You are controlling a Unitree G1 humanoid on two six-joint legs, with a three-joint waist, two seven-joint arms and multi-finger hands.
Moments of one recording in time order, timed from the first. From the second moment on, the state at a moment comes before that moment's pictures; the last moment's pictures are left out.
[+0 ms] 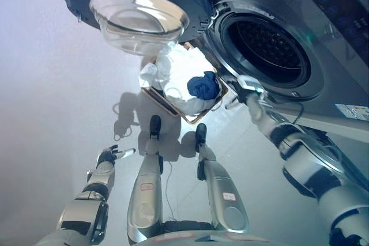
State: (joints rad) left arm -0.42 0.30 0.03 1.22 -0.12 -0.01 0.17; right arm -1.01 -0.40 0.84 1.19 -0.22 0.02 -0.22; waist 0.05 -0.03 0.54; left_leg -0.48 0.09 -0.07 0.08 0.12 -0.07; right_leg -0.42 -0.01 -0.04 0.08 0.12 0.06
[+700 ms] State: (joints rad) left arm -0.41 0.29 0.01 1.13 -0.16 -0.01 0.22; right arm -1.08 -0.32 0.79 1.13 -0.25 0.03 -0.31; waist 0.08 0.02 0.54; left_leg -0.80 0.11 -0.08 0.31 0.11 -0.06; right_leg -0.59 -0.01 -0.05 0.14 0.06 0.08
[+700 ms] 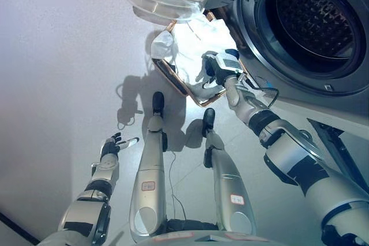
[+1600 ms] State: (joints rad) left arm -0.39 0.27 0.01 1.07 -0.18 -0.03 0.22; right arm -1.31 -0.42 1.00 1.38 -0.18 0.01 -0.35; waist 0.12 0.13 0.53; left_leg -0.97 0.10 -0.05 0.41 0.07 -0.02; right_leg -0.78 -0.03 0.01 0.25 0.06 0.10
